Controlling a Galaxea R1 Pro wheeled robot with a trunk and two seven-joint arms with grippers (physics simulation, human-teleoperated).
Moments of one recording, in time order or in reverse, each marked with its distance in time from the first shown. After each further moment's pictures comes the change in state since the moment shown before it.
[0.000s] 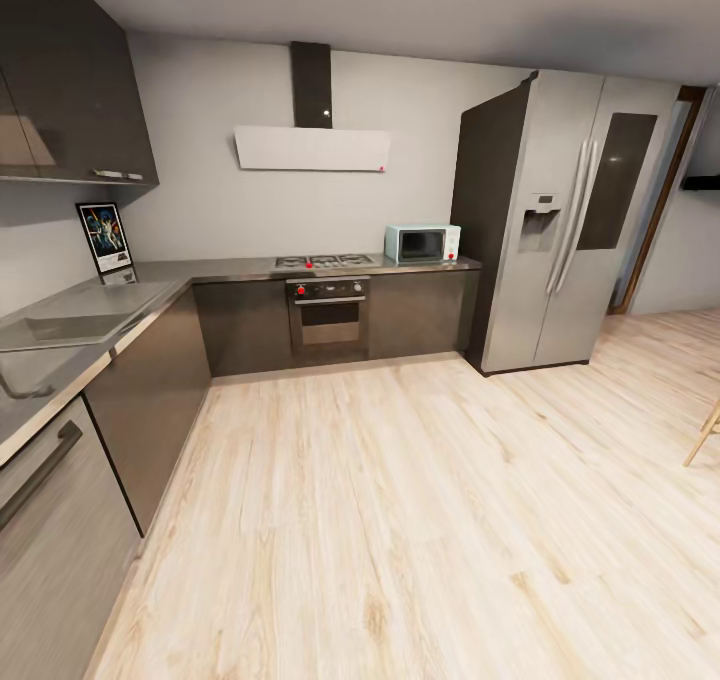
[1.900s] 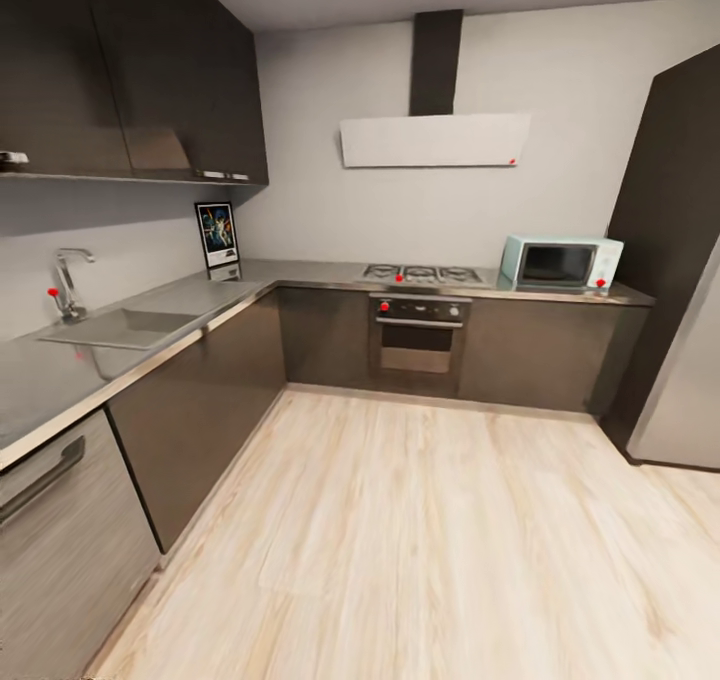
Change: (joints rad) left arm 0.000 0.007 0.004 0.011 -0.001 0.001 0.001; right arm 0.001 0.007 -0.001 0.009 0.000 -0.003 -0.003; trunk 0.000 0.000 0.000
